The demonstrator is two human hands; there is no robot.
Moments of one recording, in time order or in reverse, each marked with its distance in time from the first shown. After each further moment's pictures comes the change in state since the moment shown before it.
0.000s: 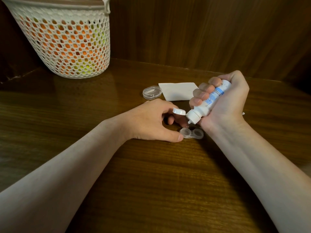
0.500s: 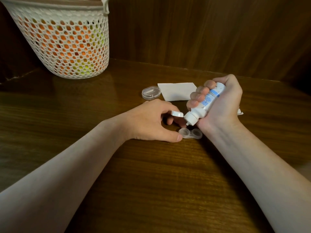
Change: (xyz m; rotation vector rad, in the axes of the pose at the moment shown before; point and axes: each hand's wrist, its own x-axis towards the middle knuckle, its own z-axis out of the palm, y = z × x) left_hand 0.001 -0.001 0.000 0.030 0.024 0.021; right_hand 0.001 0.003 -0.003 0.001 0.016 0.069
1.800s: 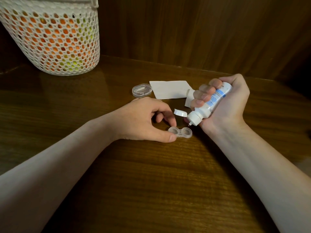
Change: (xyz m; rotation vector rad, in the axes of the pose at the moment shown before) left_hand 0.002 -0.001 0.004 -0.006 0.027 0.007; right_hand 0.004 -0.022 -0.022 0.031 -0.084 -0.030
